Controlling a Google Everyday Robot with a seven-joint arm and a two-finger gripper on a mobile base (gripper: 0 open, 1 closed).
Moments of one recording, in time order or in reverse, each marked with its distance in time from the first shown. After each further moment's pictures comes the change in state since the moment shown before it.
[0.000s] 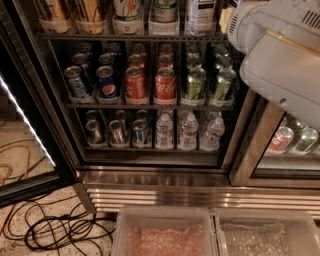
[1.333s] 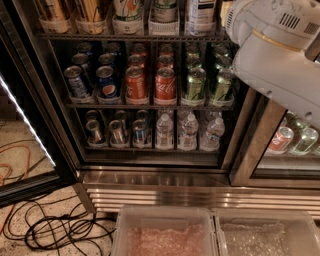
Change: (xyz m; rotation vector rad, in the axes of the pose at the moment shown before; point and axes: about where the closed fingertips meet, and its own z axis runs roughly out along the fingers) arm -0.016 -0.005 0.034 0.034 -0.074 -0.073
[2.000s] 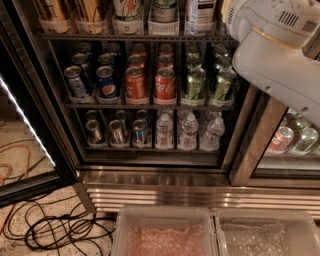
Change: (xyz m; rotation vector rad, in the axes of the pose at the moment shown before) arm -0.005 -0.002 0.012 0.000 -0.019 0.018
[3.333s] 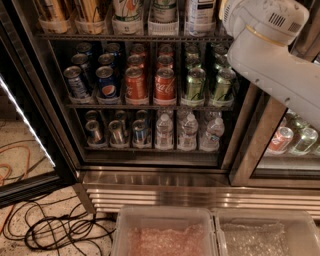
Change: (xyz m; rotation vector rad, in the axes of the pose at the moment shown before) arm 0.004 0.001 0.042 -0.015 -0.024 0.016
